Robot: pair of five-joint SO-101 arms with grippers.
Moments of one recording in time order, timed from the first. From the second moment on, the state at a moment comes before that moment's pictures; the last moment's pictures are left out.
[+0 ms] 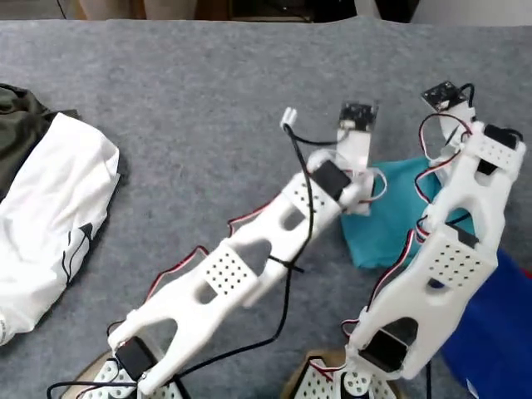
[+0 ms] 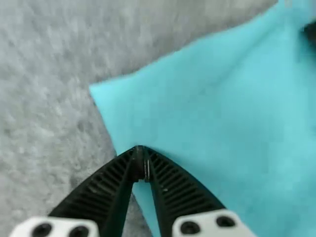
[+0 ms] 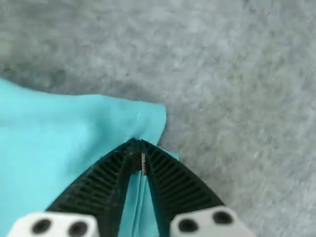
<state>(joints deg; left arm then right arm) 44.7 79.0 -92.9 81.8 22.2 29.9 43.6 -23.4 59.1 45.9</state>
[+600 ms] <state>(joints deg) 44.2 78.9 -94.1 88.7 18.8 32.5 42.7 -44.0 84.7 41.3</state>
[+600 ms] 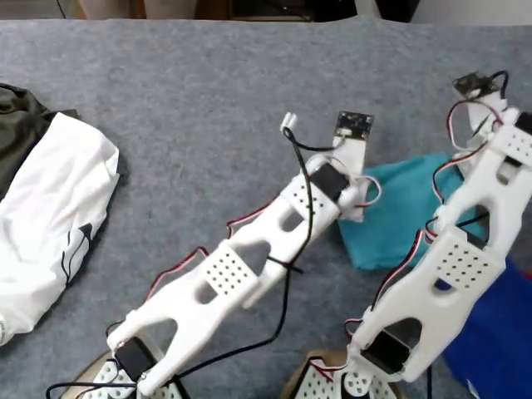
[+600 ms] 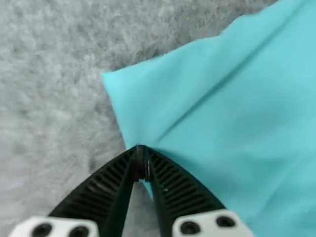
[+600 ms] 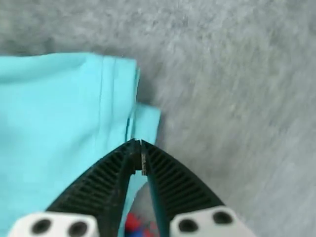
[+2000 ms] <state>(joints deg) 31.9 35.8 -61.9 100.2 2.2 41.6 -24.0 41.6 62.5 14.7</state>
